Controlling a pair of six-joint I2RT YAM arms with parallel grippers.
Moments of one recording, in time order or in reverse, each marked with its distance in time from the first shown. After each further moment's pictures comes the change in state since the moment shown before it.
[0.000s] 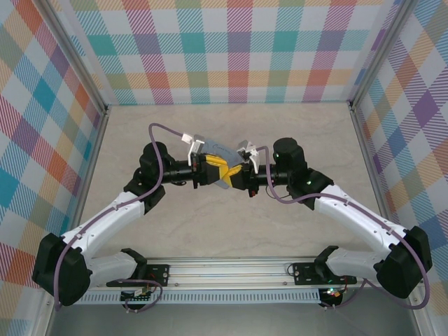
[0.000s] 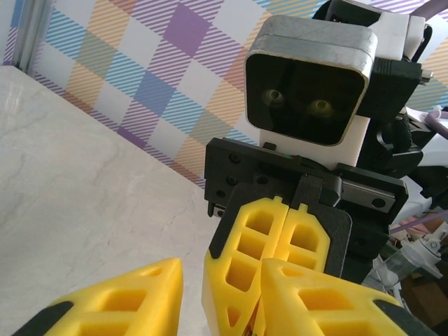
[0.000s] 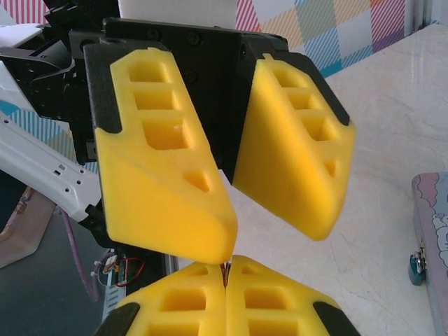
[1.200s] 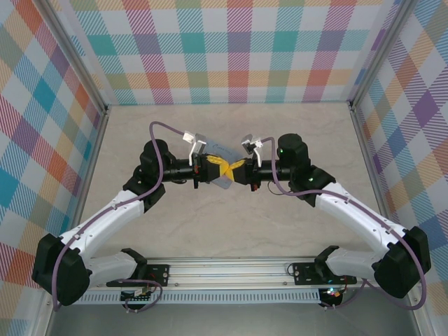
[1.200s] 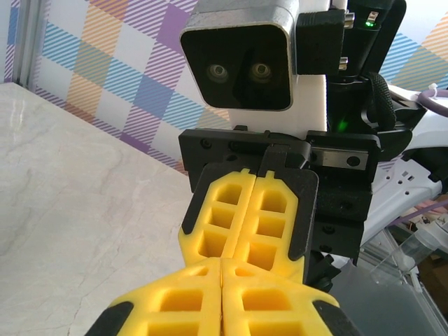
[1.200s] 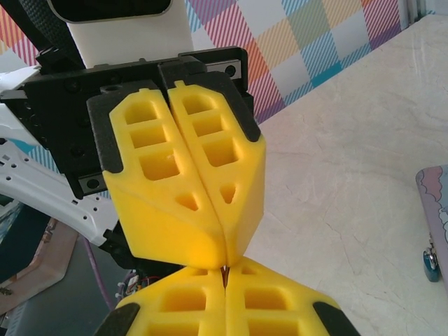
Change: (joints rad) left arm -0.013 0.000 0.040 -0.060 -0.002 0.103; right arm -0.057 0.010 0.009 0.039 -0.048 0.135
